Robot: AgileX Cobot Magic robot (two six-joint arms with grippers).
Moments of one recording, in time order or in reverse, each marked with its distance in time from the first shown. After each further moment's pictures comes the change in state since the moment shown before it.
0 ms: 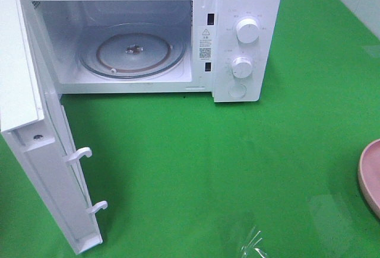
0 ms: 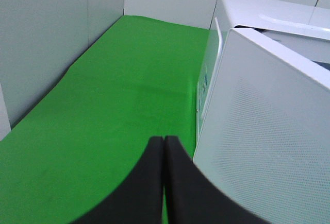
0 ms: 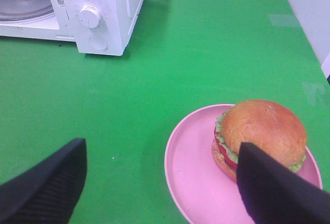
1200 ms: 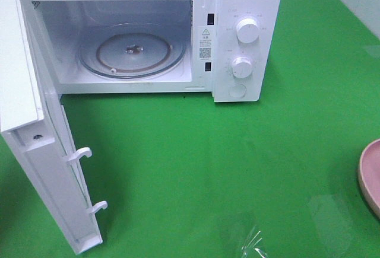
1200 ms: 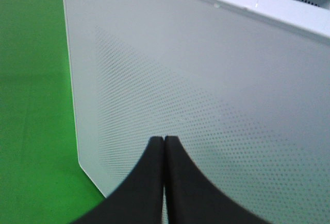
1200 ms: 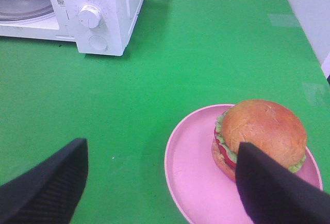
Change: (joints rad) left arm 0.000 0.774 -0.080 0.719 -0.708 -0.412; right arm 0.000 0.000 0.000 0.000 0.000 0.000
